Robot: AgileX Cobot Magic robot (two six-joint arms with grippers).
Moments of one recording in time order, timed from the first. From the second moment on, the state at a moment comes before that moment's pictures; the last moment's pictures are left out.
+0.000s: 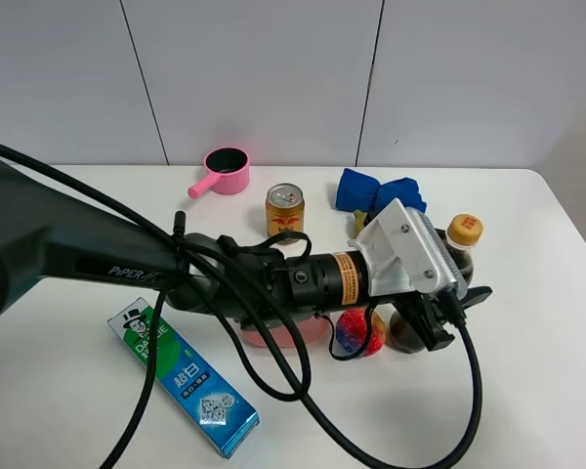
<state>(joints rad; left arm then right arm) -0.99 2.11 -1.12 0.50 -0.87 -0.24 -0.07 0.00 -0.50 0.01 1.06 0.04</state>
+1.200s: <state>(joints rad) -0.99 1.97 -1.08 0.49 -0.61 -0.21 -0.07 0.00 -0.50 0.01 1.06 0.04</state>
